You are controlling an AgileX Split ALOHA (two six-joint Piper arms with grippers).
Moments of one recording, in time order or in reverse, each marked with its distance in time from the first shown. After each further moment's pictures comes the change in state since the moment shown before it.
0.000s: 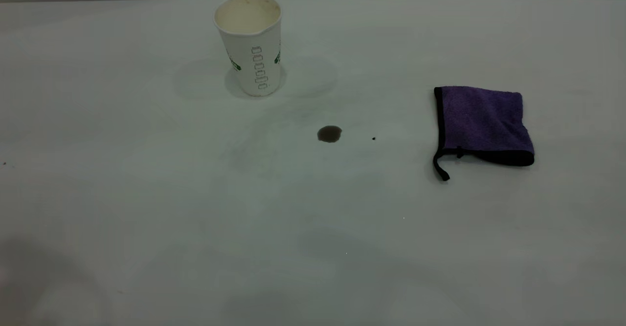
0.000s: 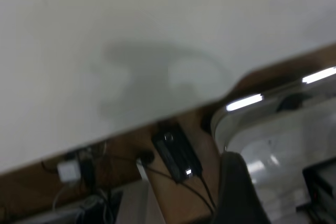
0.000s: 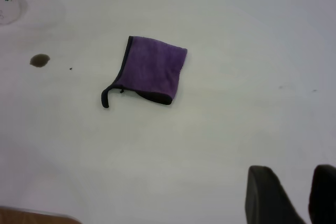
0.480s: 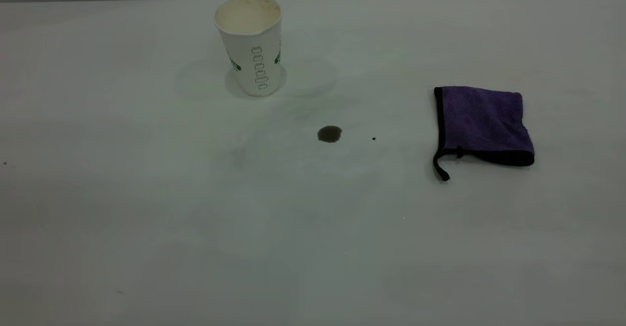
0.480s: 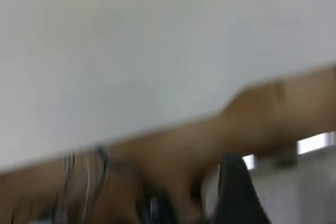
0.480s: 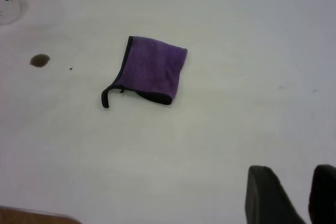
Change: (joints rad) left arm 0.000 -0.588 0.289 0.002 -0.037 -0.103; right arm 0.000 0.000 0.000 0.000 0.000 0.000
